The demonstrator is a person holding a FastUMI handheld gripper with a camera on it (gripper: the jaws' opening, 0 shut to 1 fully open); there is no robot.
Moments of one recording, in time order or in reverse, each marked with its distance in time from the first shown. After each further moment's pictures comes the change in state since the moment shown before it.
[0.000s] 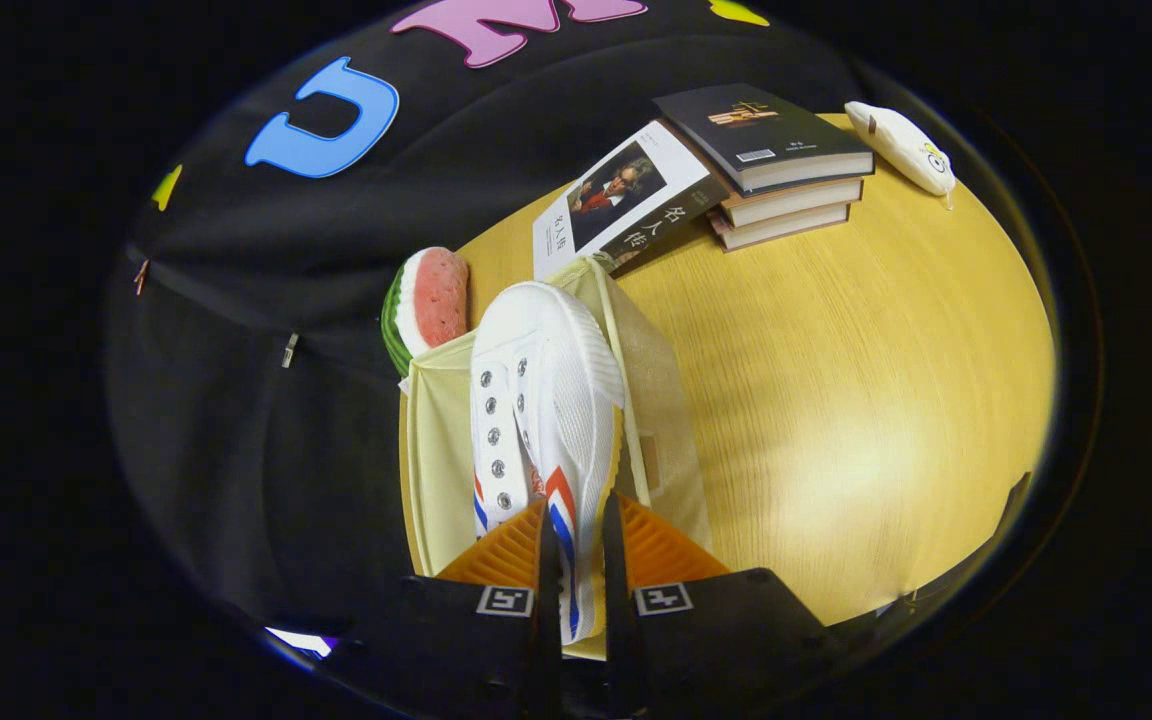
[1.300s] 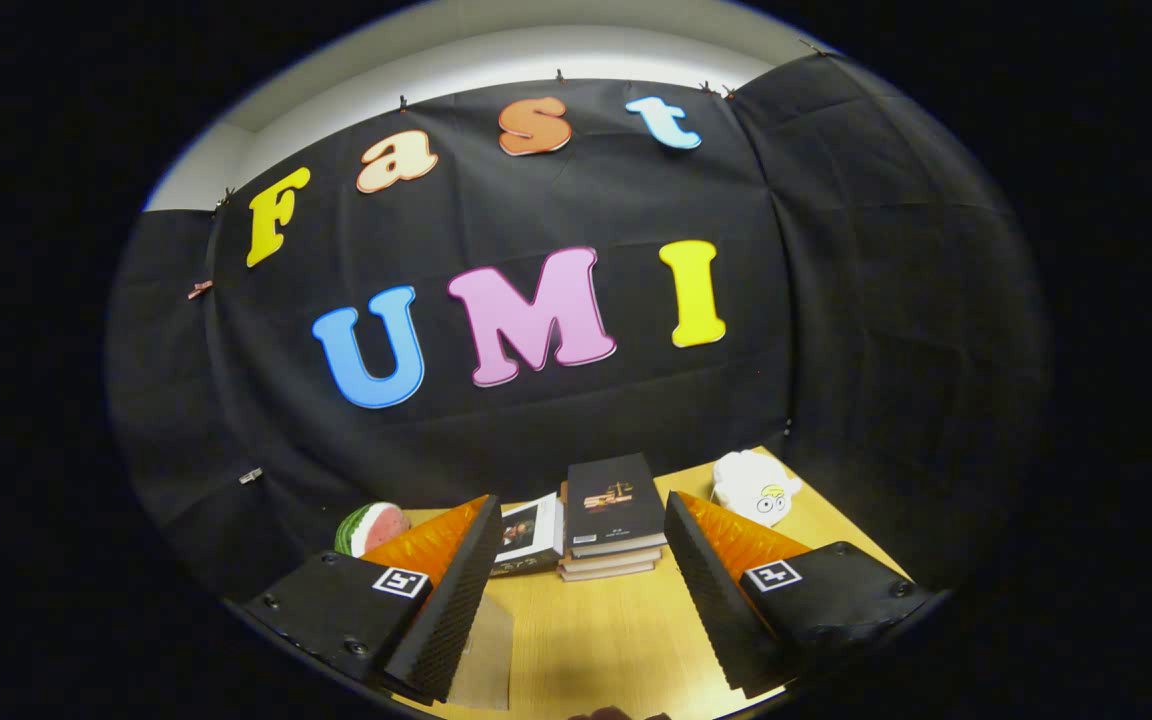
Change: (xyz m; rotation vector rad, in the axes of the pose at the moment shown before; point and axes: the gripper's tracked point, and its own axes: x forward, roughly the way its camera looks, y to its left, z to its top) arm -0.294 -0.072 0.165 -0.317 -1.081 -0.173
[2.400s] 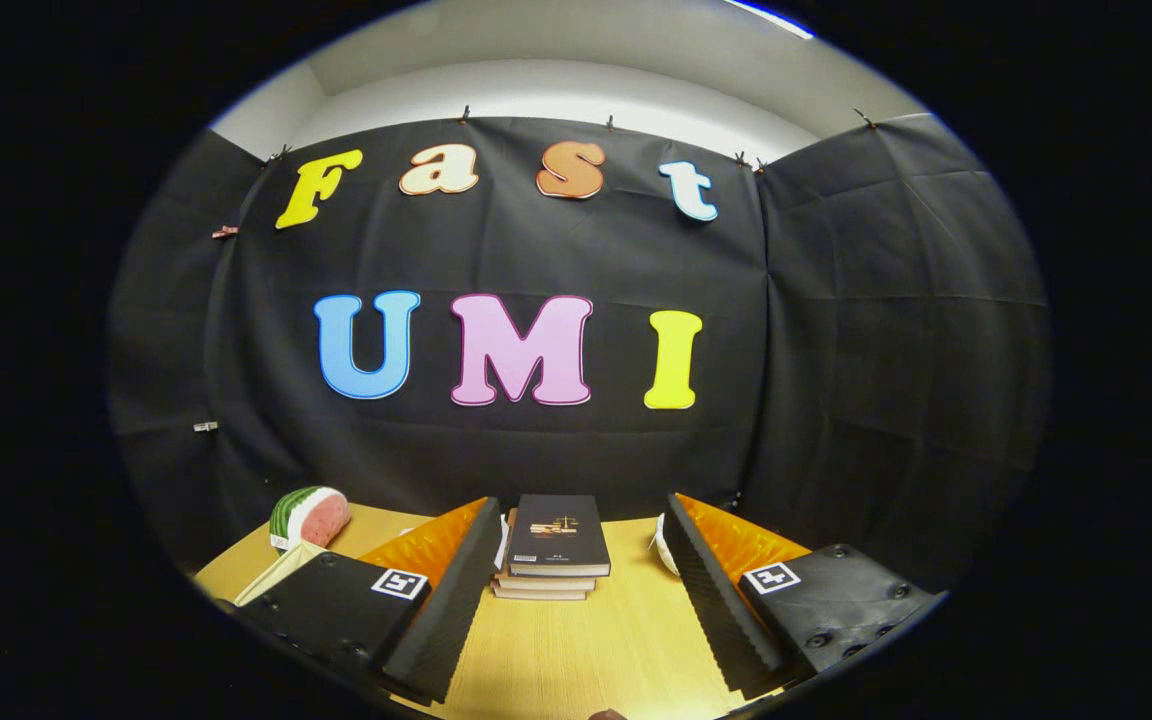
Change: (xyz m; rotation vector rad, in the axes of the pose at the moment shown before) arm -0.025 -0.004 -0.013 -0.245 -0.081 -0.042
